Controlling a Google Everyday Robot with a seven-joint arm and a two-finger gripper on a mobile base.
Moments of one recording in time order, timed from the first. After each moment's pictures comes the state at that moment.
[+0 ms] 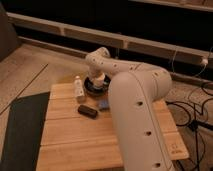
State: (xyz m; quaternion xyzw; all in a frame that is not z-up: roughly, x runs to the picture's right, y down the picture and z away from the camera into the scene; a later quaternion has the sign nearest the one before) arm -0.073 -0.061 0.964 -0.20 0.04 0.56 0.80
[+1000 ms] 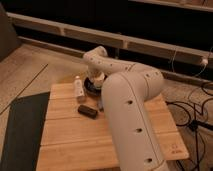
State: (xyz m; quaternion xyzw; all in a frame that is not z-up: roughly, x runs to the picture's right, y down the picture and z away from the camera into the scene) arm -0.077 -0.063 0.972 -0.20 0.06 0.55 0.81
